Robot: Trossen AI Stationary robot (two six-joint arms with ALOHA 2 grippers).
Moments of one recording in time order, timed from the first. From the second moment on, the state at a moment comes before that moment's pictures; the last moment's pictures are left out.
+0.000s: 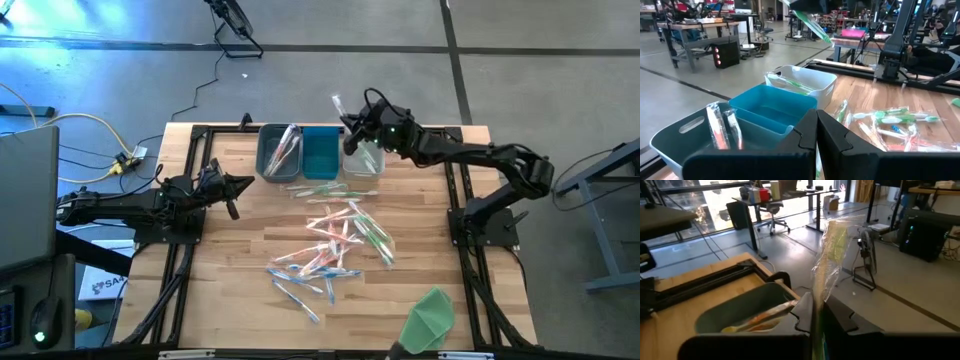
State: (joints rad) left arm 0.07 0.26 0.15 0.10 -0.39 -0.05; right arm -0.48 1.48 1.00 0.29 0.17 0.10
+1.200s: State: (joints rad) left arm 0.07 0.26 0.15 0.10 -0.39 -0.05; right arm -0.59 1.48 0.75 0.45 0.19 0.29
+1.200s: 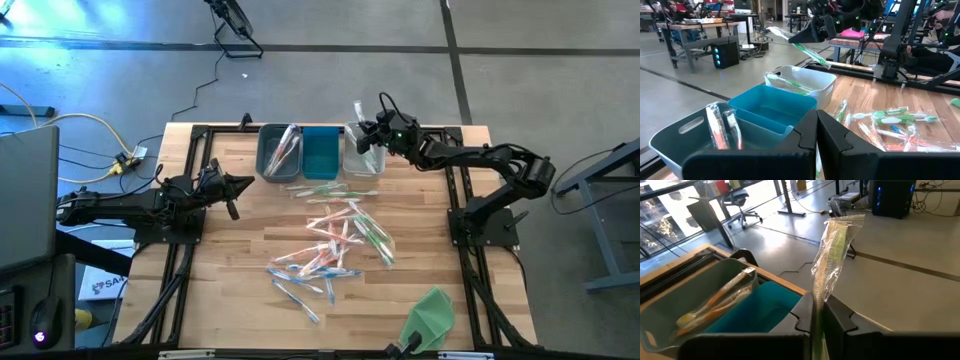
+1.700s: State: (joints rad) left arm 0.07 0.26 0.15 0.14 -0.39 -0.05; right arm -0.59 1.48 0.75 0.52 0.10 0.26
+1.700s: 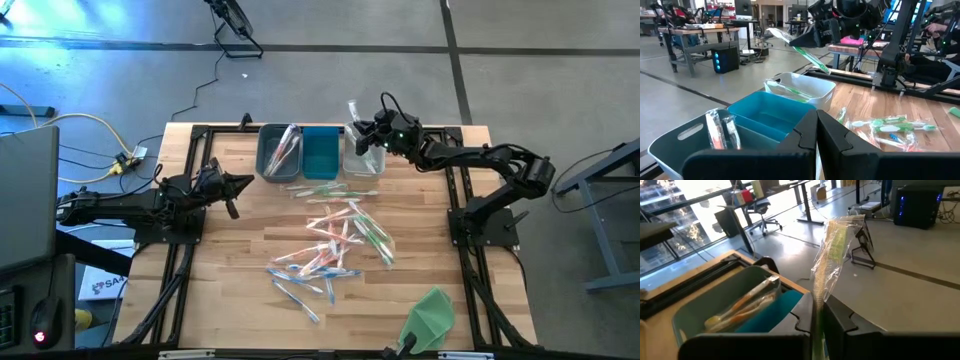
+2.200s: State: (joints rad) left arm 0.07 0.26 0.15 0.18 -0.39 -0.03; right arm -0.57 1.48 0.75 0.59 0.11 0.13
